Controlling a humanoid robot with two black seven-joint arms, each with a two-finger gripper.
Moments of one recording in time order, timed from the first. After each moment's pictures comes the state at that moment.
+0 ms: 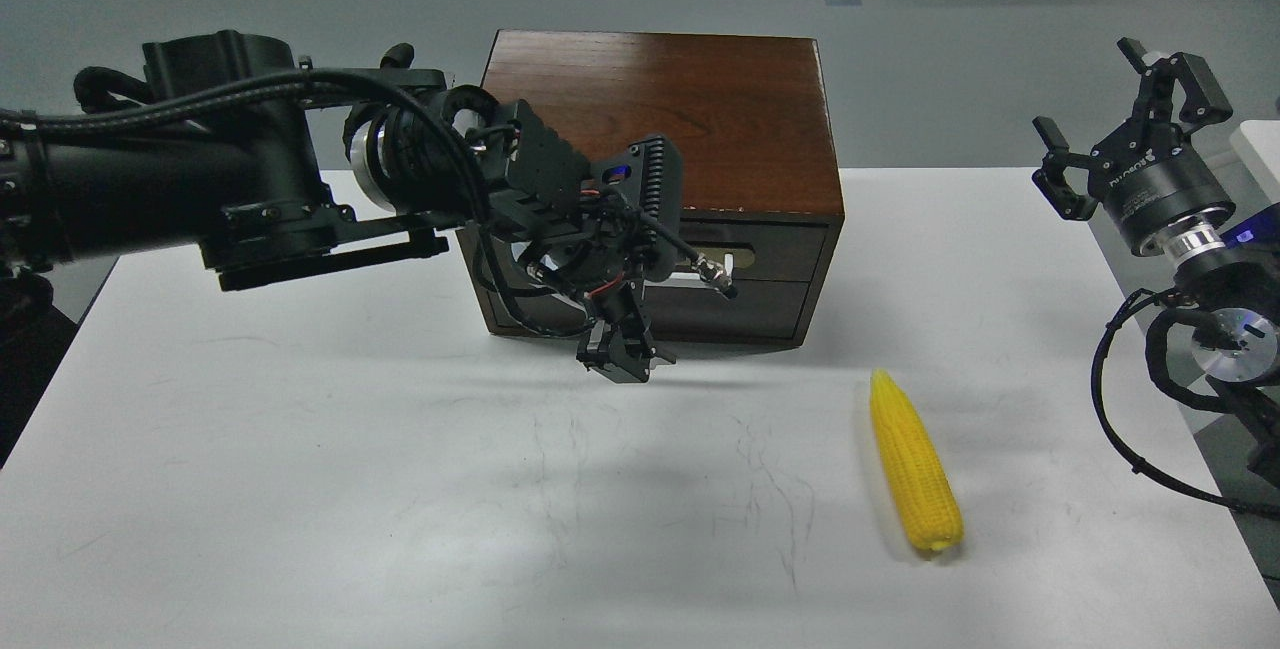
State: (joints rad) left arm -1.54 0.30 0.11 -1.31 2.18 -0.49 -0.49; right arm 0.71 -0.56 0.60 0.68 -0.03 0.46 0.49
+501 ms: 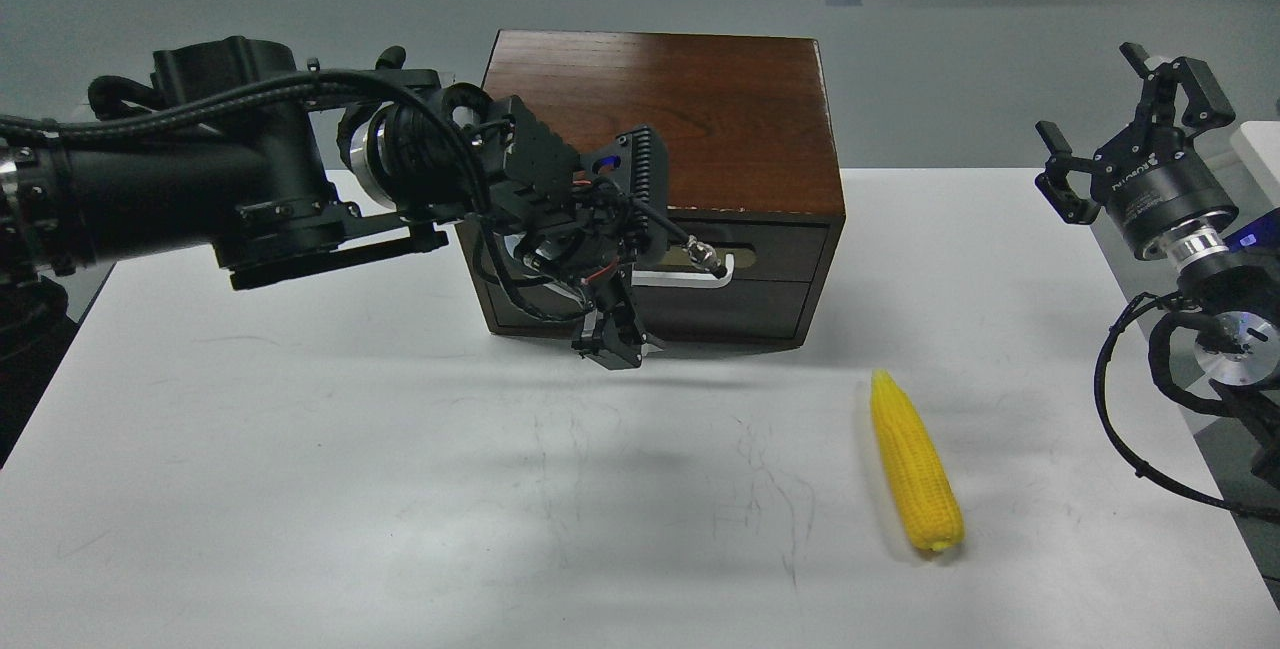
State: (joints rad) left arm -1.51 0.29 0.11 -1.25 2.18 -0.49 -0.49; right arm 0.70 -0.56 0.60 0.68 -0.03 0.46 0.49
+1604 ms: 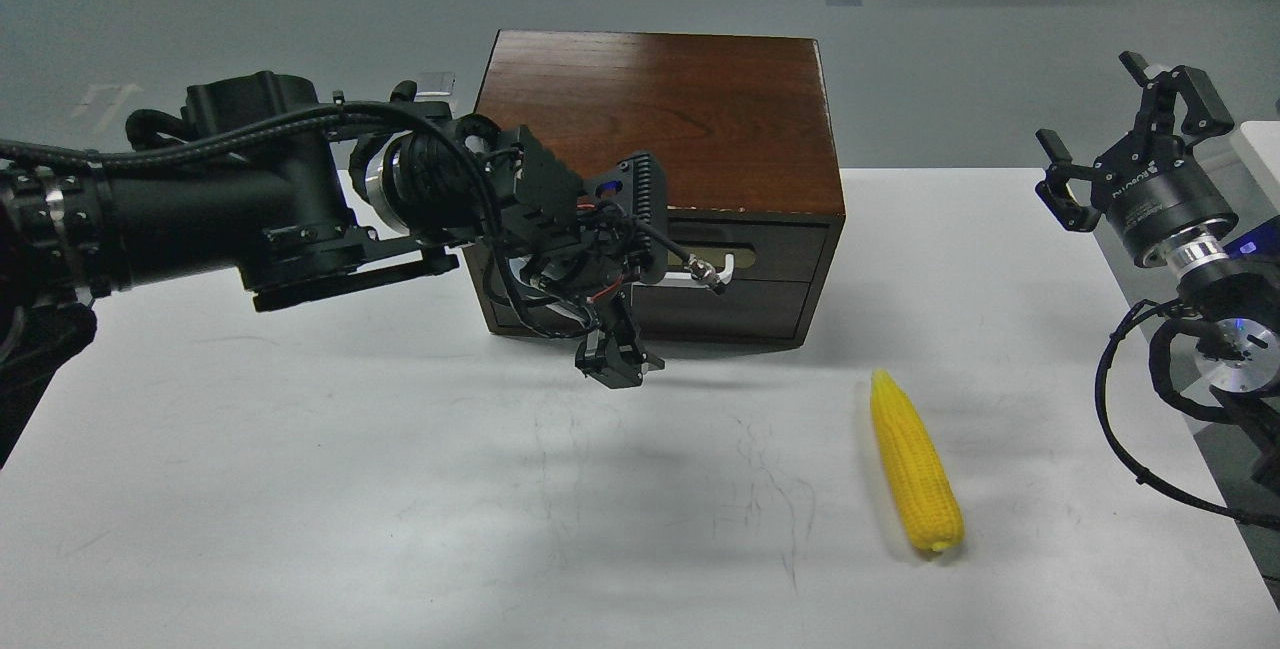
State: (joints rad) left arm -1.46 0.25 0.11 -1.19 2.18 -0.49 -0.49; right arm 0.69 -0.56 0.60 0.68 -0.03 0.46 0.49
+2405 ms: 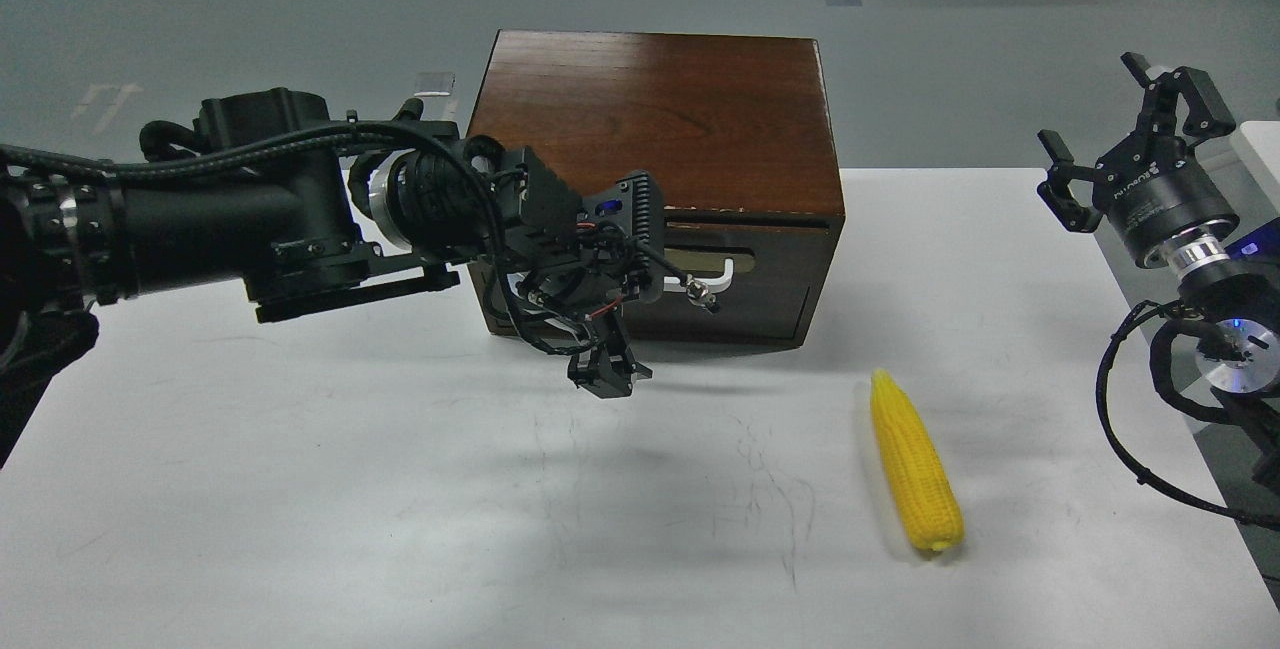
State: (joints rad) left arm -1.46 0.24 0.15 -1.23 2.18 -0.49 -0.49; right arm 0.69 -0.56 0.60 0.67 -0.03 0.46 0.49
